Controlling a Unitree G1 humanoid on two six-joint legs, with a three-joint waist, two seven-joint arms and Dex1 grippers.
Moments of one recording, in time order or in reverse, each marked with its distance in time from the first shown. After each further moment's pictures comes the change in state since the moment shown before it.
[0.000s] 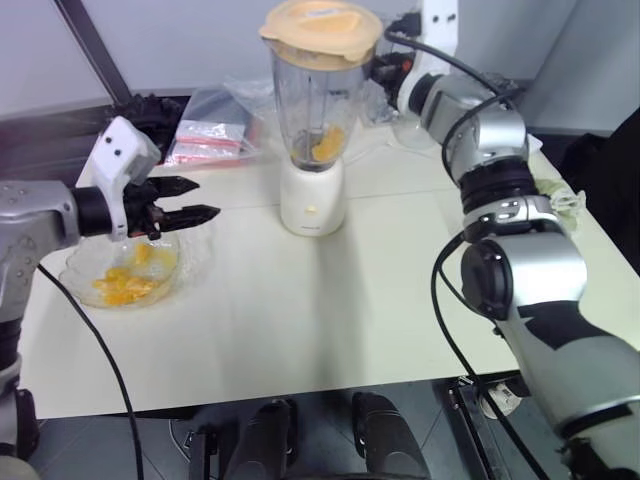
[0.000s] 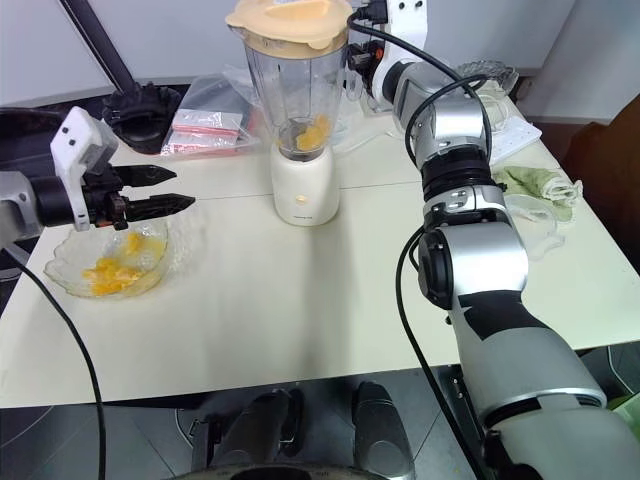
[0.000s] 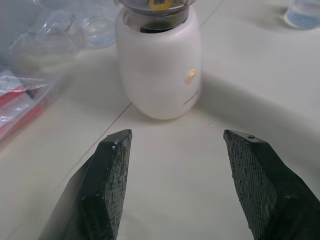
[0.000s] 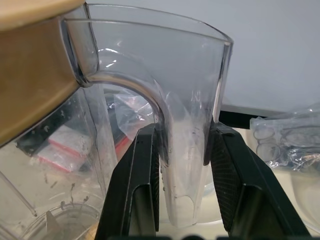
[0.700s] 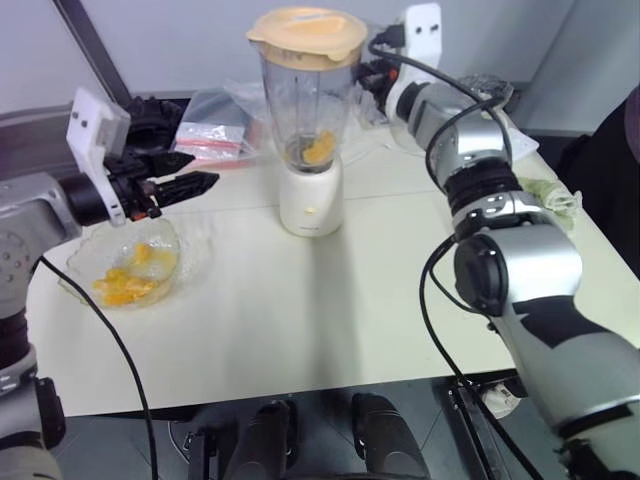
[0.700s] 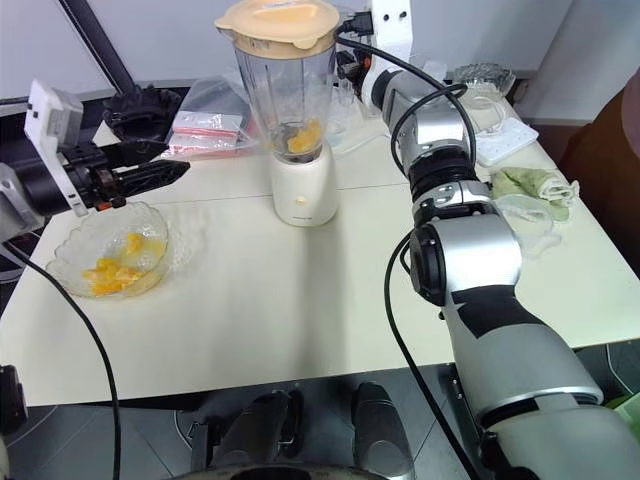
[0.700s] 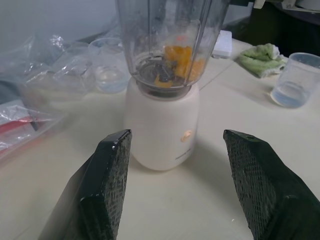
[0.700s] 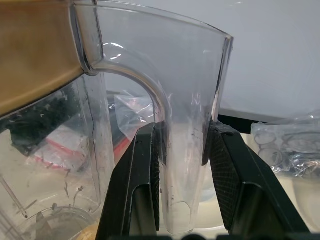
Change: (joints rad) left arm -0.032 -0.086 0.121 0.006 -0.144 0.072 0.158; right arm -0.052 0.017 0.015 0.193 -0.060 -0.162 0.013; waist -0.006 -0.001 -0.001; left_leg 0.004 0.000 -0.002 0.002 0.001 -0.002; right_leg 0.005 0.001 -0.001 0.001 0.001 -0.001
